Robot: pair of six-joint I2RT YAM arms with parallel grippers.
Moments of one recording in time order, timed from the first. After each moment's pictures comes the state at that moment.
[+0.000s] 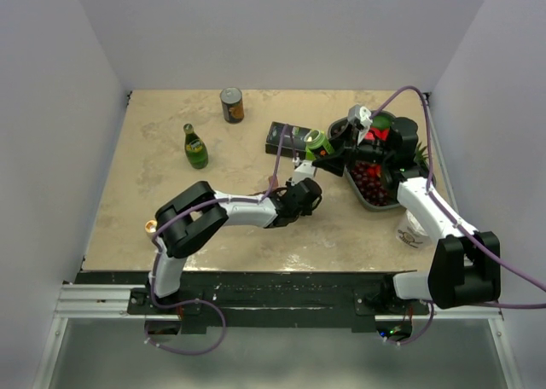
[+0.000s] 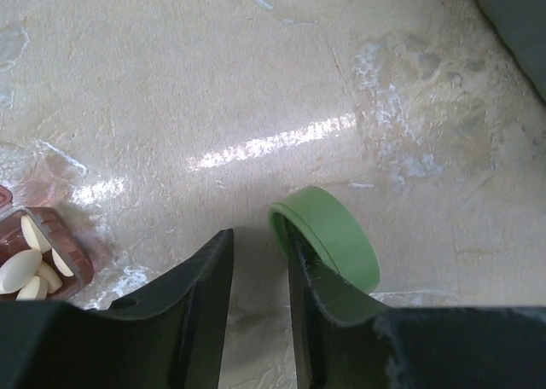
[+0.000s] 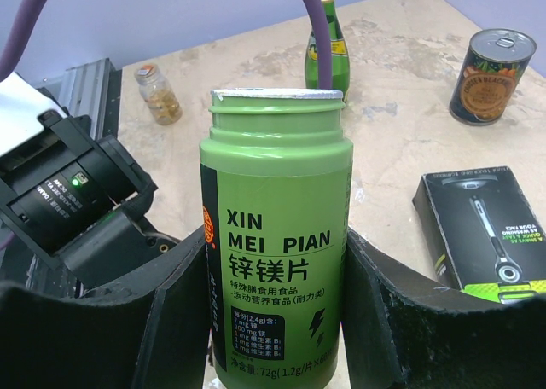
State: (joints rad) left arm -1.02 2.01 1.19 0.05 -0.47 -0.61; right arm 0.14 1.33 0.89 0.32 -1.17 0.02
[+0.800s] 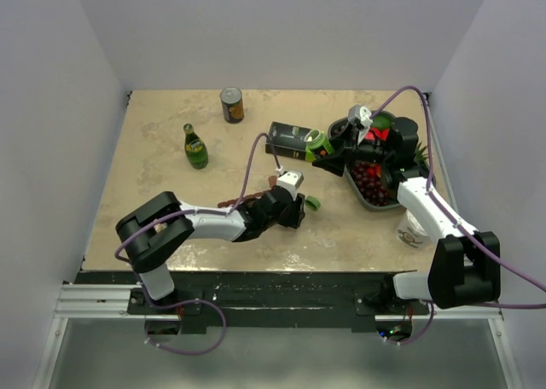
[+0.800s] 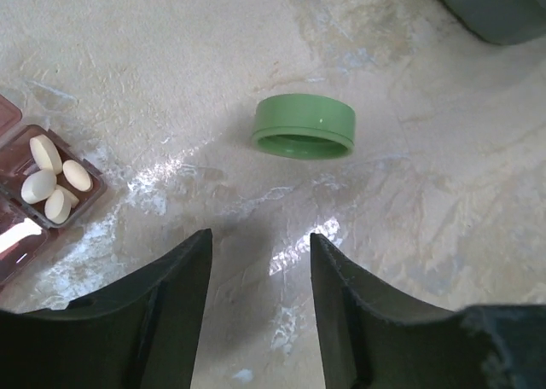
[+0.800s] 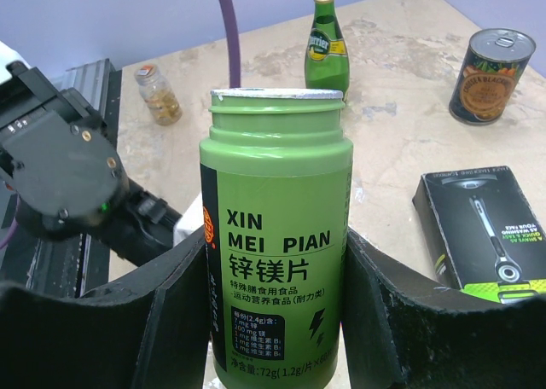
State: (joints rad) left arm -0.99 1.77 0.86 0.28 -0.24 -0.49; right arm 0.14 1.33 0.89 0.32 -1.17 0.03
